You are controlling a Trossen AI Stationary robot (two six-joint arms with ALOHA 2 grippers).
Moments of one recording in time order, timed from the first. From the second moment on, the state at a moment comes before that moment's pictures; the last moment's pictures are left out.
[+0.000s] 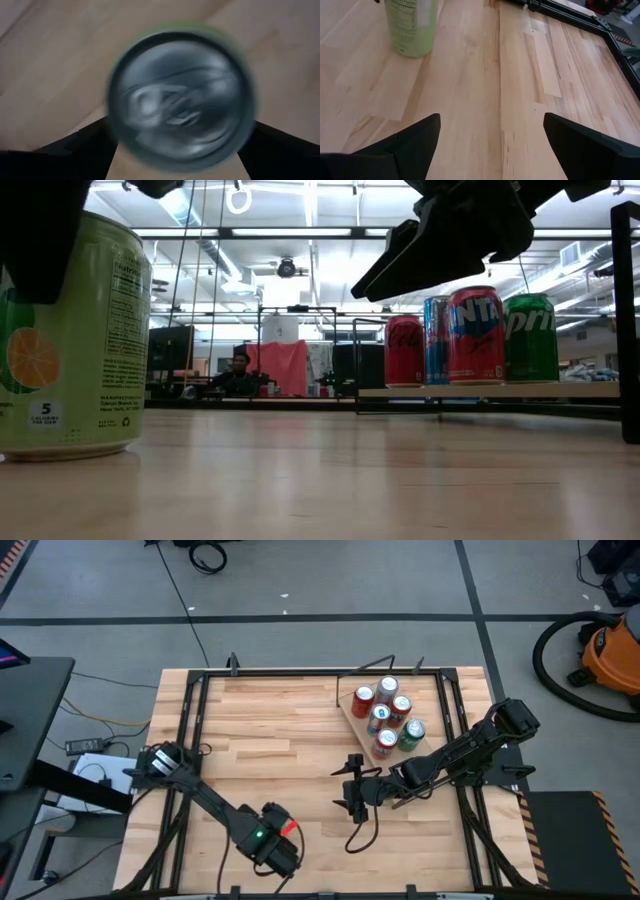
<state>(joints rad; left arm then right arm) -0.66 1.99 1.64 -1.26 -0.14 -1.57 0.39 1.62 0.89 0.08 0.45 -0.06</state>
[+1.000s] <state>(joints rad) -0.38 1.99 1.58 -1.06 -0.21 -0.83 0.41 1.52 0.89 -0.10 0.52 0.00</state>
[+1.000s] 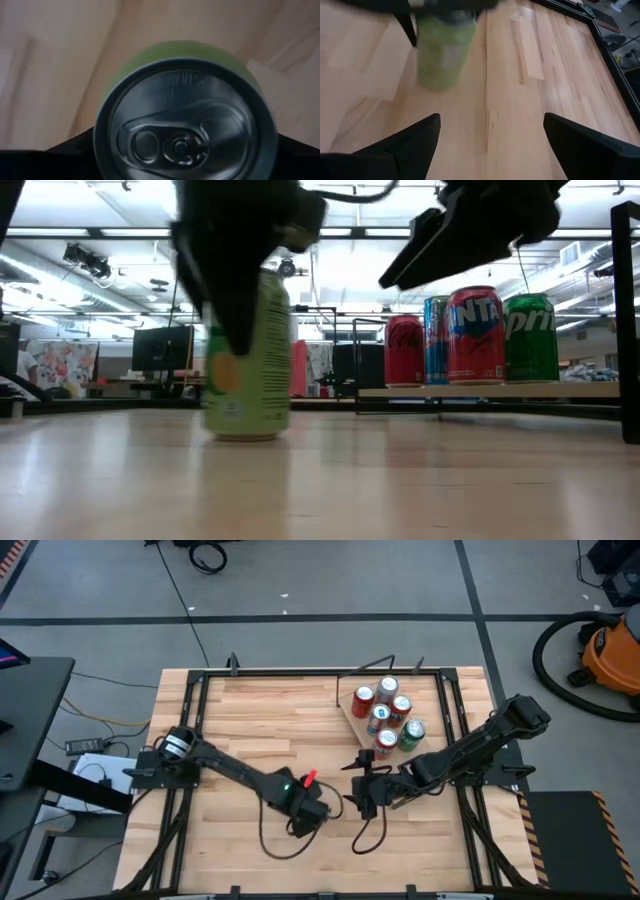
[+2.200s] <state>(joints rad) -0.33 1.99 1.58 -0.88 -0.32 -0.32 0.41 1.47 0.98 -0.32 0.44 0.24</state>
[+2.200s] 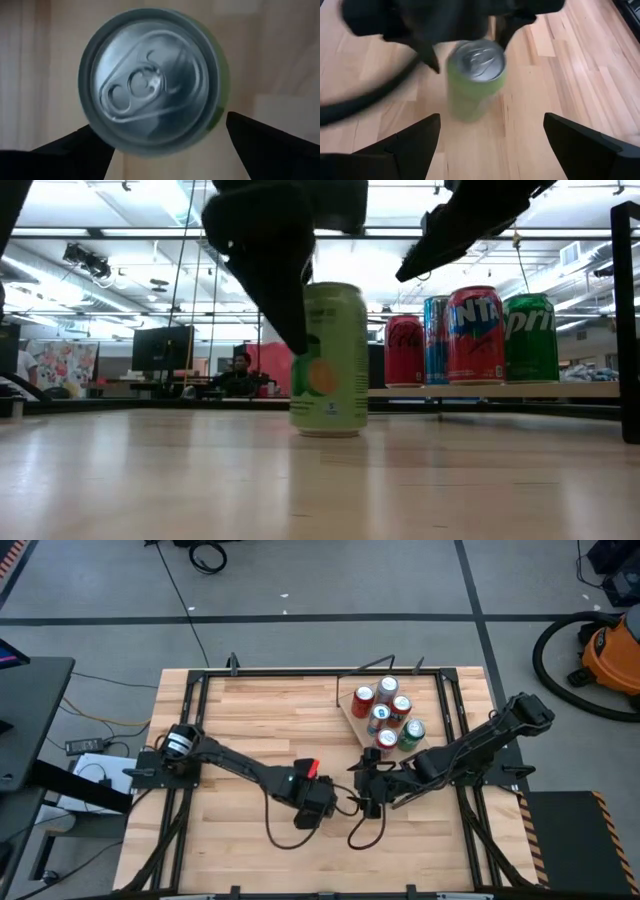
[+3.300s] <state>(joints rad) -0.50 1.93 1.57 -0.87 -0.50 -0.27 0.46 1.49 1.08 -0.37 0.39 0.28</state>
